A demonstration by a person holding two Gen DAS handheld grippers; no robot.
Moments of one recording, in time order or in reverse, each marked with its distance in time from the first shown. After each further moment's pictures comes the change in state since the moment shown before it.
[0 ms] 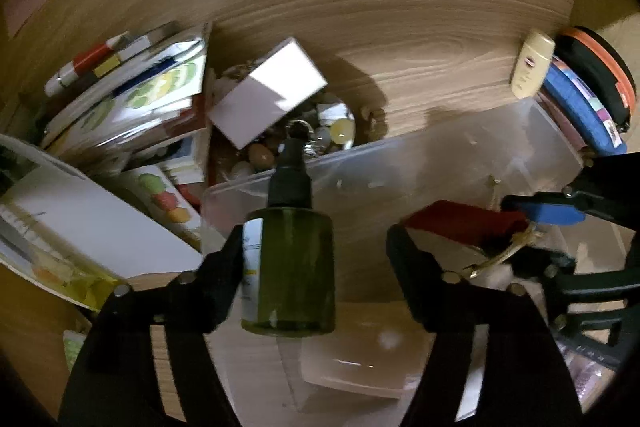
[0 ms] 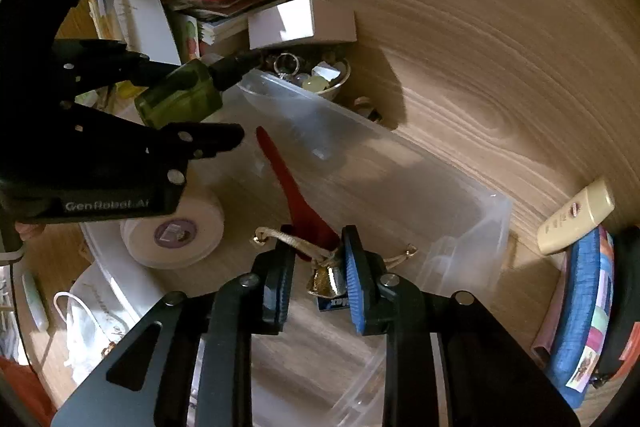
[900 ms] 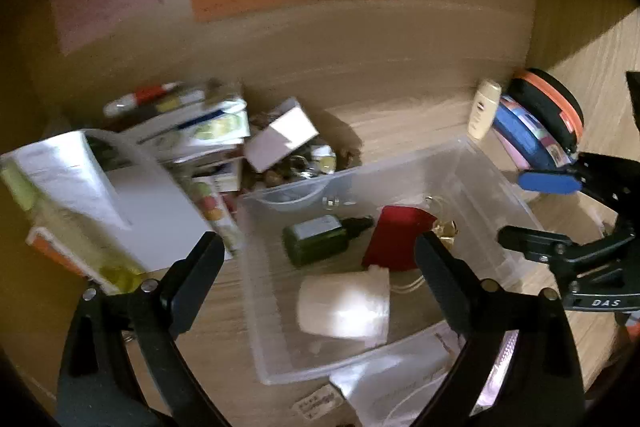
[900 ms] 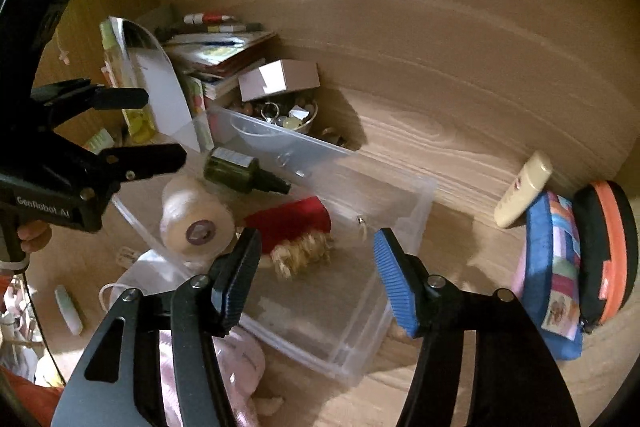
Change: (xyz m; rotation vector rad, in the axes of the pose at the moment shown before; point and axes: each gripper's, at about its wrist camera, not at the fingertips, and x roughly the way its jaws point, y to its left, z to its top) left arm -0.079 0.000 -0.019 -0.029 -0.177 -0.030; right arm -0.084 -0.004 -0.028 0.111 -0.167 -0.049
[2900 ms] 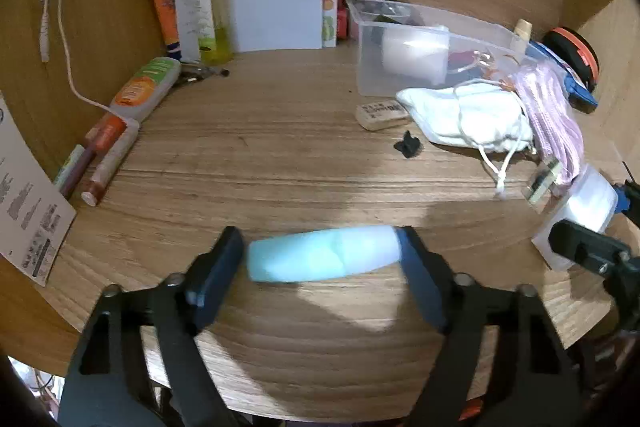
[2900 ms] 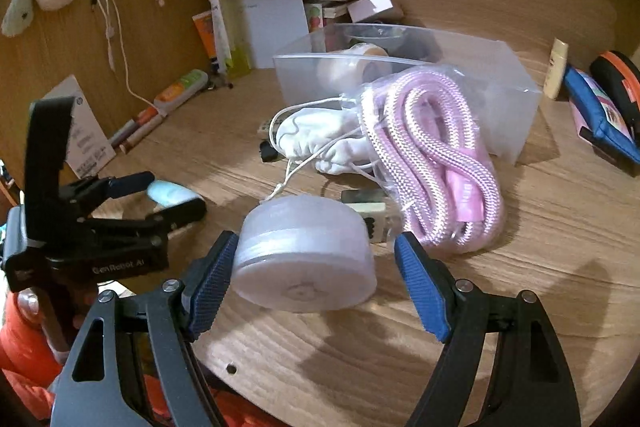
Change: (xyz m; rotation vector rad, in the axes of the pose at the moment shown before) left arm -0.062 0.012 -0.238 -0.261 0.046 0.138; right arm -0.033 0.136 -0.155 0.094 -0.023 0.104
